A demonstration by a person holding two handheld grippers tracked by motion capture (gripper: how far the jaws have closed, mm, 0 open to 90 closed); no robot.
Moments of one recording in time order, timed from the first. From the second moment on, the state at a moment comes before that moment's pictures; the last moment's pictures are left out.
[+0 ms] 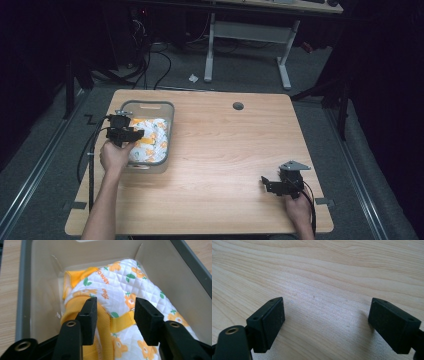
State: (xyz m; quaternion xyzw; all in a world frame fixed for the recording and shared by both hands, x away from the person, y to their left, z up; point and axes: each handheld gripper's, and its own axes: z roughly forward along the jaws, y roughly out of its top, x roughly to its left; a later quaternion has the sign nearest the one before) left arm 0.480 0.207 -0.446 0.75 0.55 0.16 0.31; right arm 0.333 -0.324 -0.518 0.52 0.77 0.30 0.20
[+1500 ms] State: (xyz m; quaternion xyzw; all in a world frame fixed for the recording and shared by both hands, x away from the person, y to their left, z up) left arm 0.431 0.176 -0.408 0.76 0.48 0.17 0.42; right arm 0.332 -0.324 -0.518 0.52 0.77 0.30 0.20
